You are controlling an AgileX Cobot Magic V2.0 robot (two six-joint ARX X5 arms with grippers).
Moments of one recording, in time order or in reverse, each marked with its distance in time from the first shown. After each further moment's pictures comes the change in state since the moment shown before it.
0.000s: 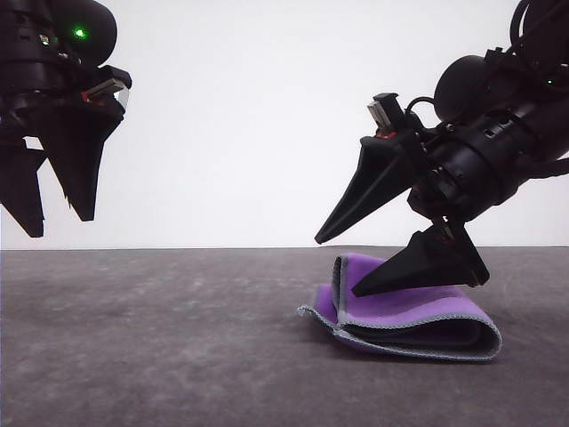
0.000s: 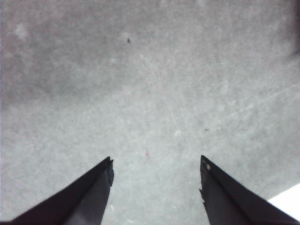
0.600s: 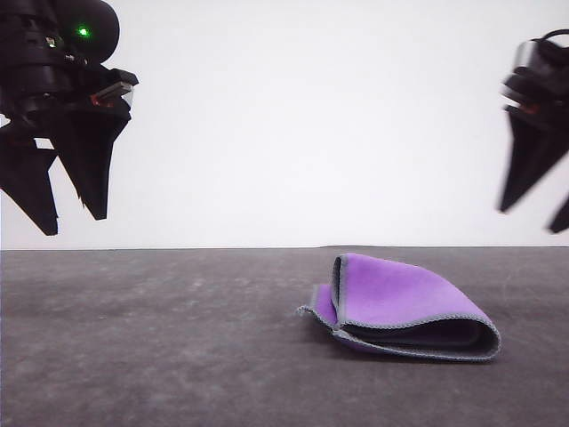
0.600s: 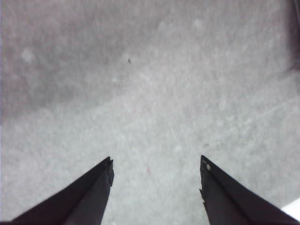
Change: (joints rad) left_arx 0.000 0.000 0.000 0.061 0.000 0.000; right_arx -0.306 -0.368 0.000 -0.324 0.573 -0.238
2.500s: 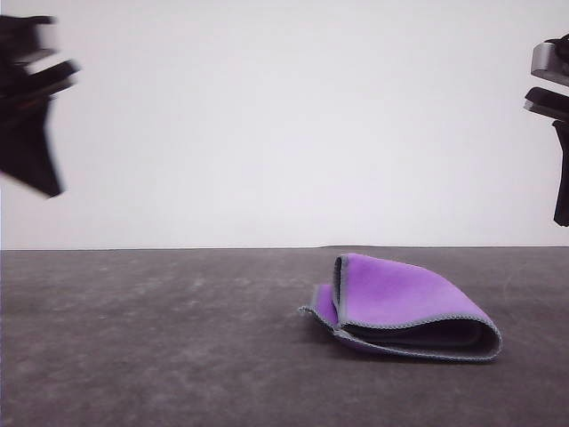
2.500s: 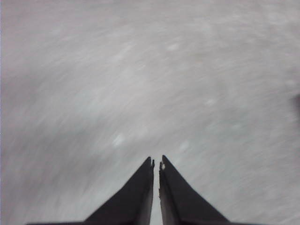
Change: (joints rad) left_arx 0.193 -0.480 -0.560 0.672 -0.009 -0.008; right_arx -0.014 -0.008 0.000 -0.003 0.035 -0.024
